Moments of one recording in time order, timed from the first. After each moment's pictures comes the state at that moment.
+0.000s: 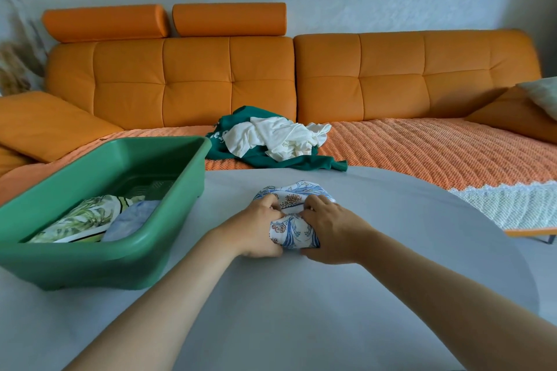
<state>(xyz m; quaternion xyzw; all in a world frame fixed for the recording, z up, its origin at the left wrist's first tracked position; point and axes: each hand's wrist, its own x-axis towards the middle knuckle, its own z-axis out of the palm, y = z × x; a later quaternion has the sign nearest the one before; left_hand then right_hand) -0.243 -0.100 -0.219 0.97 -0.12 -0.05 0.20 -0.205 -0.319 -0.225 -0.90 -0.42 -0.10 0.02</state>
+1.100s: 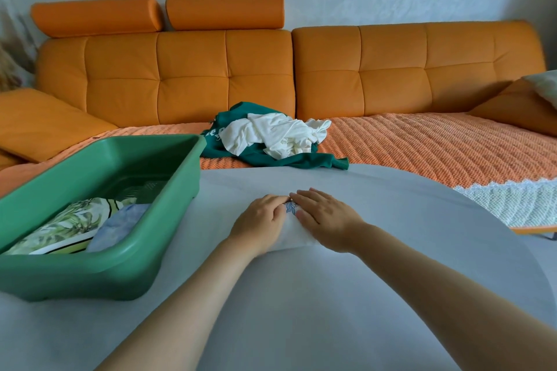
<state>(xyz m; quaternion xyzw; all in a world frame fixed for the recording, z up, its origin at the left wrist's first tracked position) -0.210 -0.117 -0.251 0.96 -0.02 0.10 0.26 -0.167 -0.305 -0.240 -0.93 -0.34 -0.01 0.14</state>
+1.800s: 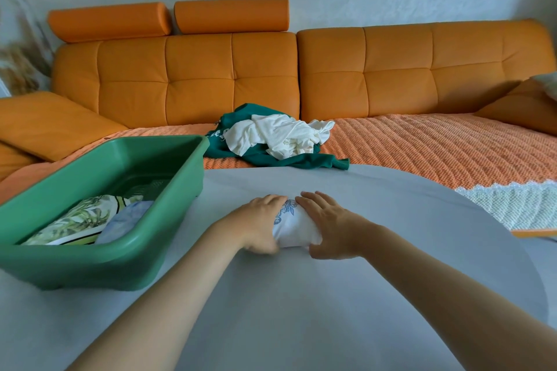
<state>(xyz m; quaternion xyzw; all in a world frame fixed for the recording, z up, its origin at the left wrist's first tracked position) -0.222 -0.109 -0.219 0.99 -0.09 -0.06 0.08 -0.178 -0.328 -0.237 -0.92 -0.38 0.02 0.11</state>
